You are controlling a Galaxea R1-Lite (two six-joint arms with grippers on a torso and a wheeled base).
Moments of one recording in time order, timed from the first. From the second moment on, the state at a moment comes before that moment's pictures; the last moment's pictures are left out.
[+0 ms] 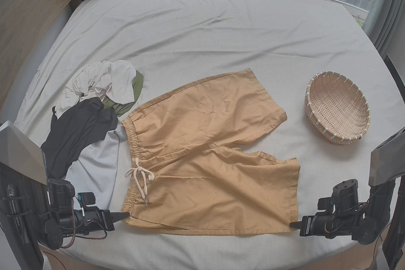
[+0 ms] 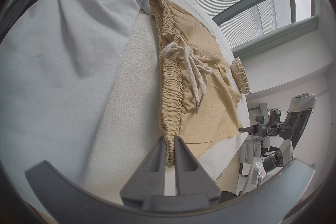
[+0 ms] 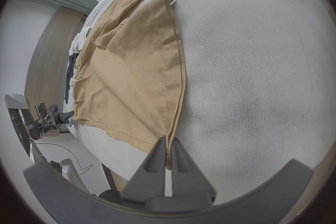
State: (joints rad) left arm -0.02 2.25 -0.02 -1.51 -0.62 -0.26; right arm 0.33 2.16 -0.02 -1.32 0.23 0.47
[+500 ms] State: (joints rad) left arm 0.03 2.24 -0.02 -1.55 -0.65 -0.20; right arm 0.28 2.15 -0.02 -1.53 0.23 0.49
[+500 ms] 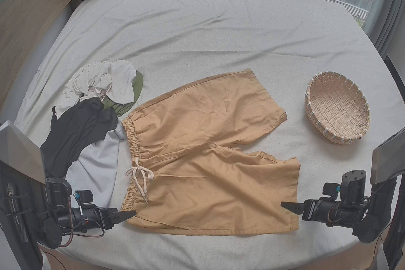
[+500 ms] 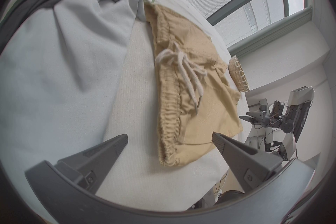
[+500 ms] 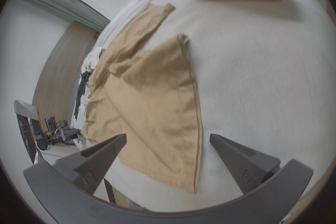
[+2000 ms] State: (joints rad) left arm -0.14 2.05 -0.09 -1.55 -0.66 -0.34; right arm 0.23 2.17 -0.54 -1.35 0.20 0.83
